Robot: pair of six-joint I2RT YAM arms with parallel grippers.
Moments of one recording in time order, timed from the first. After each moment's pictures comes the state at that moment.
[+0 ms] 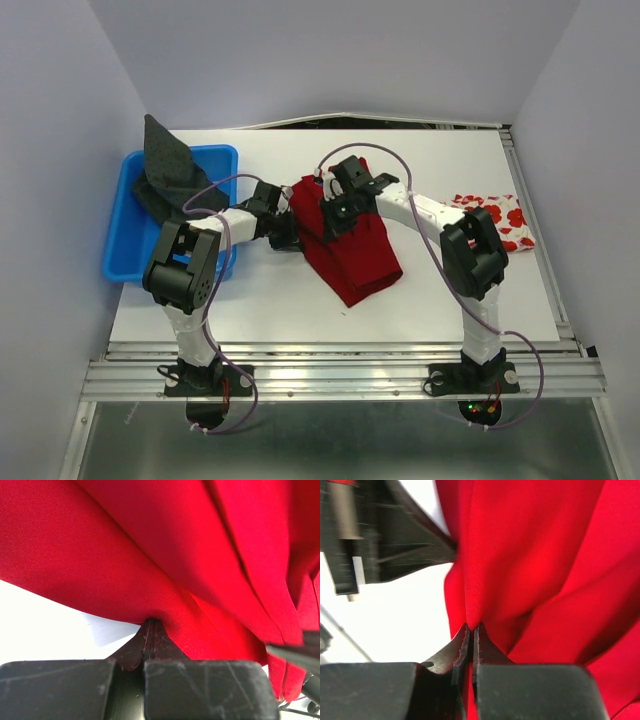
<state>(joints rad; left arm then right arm) -0.37 1.82 1.05 -0.24 0.34 -0.51 0.63 2.04 1.63 -0.61 -0.39 0.14</state>
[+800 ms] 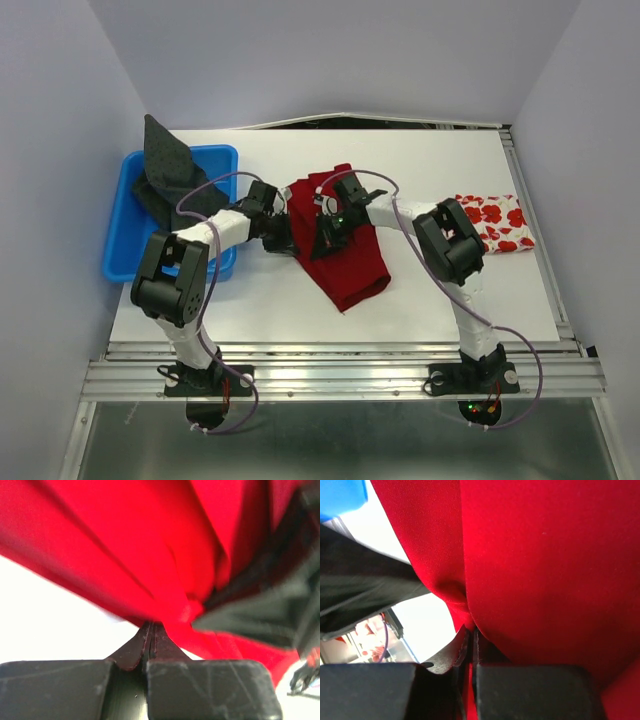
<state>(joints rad) -0.36 1.74 1.03 -0.35 0.33 -0.42 0.60 2.25 1.59 -0.43 -0.71 0.38</state>
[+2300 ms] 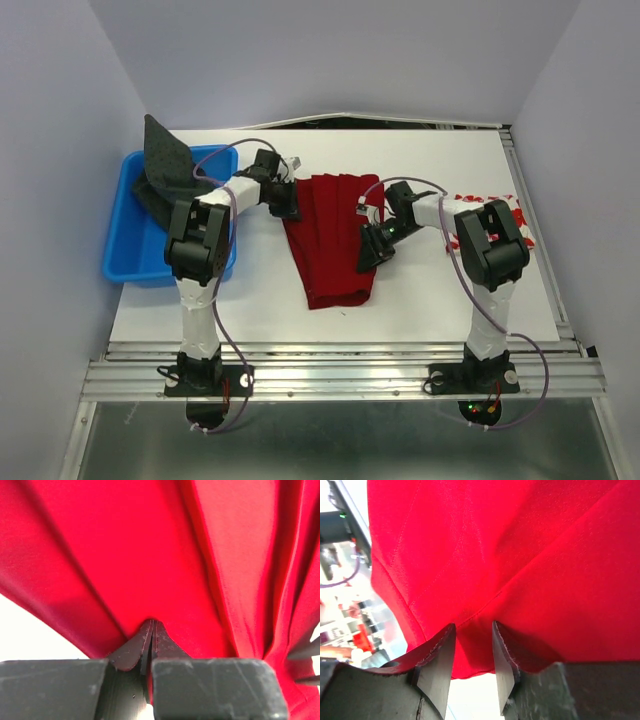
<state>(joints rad) -0.29 2.09 1.47 -0.41 0.39 -0.22 0.36 2.02 1.28 -0.67 -0.83 -0.11</state>
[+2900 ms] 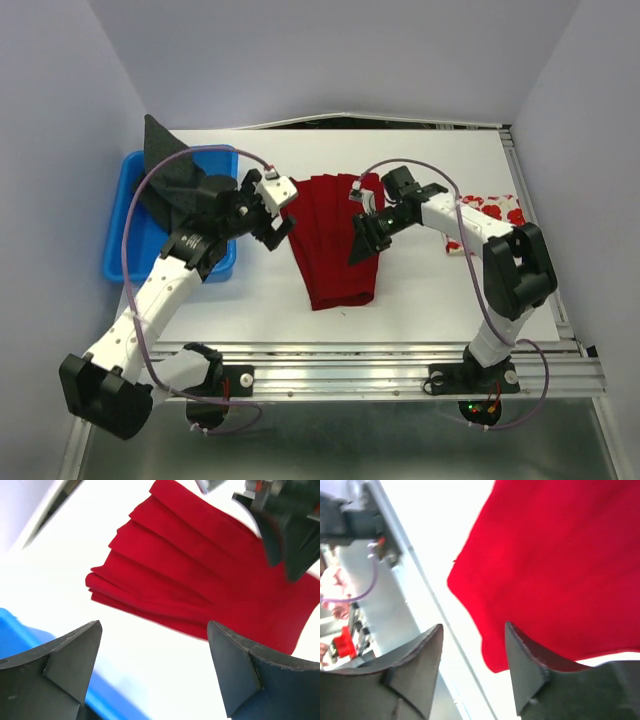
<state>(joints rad) -0.40 1.15 1.07 -0.38 0.35 0.41 0.44 1.80 1.31 -0.71 -0.86 -0.03</state>
